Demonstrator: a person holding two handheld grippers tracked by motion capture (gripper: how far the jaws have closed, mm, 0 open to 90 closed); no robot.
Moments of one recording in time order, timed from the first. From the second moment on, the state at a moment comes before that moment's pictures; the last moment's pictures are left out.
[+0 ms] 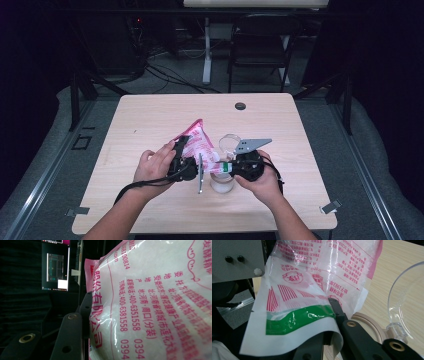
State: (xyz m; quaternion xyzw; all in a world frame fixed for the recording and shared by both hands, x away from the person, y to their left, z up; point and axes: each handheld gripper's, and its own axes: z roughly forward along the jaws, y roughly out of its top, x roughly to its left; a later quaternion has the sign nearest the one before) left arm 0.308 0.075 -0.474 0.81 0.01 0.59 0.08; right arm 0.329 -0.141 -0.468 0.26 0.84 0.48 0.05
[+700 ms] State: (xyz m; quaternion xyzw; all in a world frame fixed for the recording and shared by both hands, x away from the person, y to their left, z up) left arm 0.307 0.074 -0.472 0.80 0.00 0.59 0.07; right arm 0.329 -0.141 -0.468 0.26 0.84 0.48 0.05
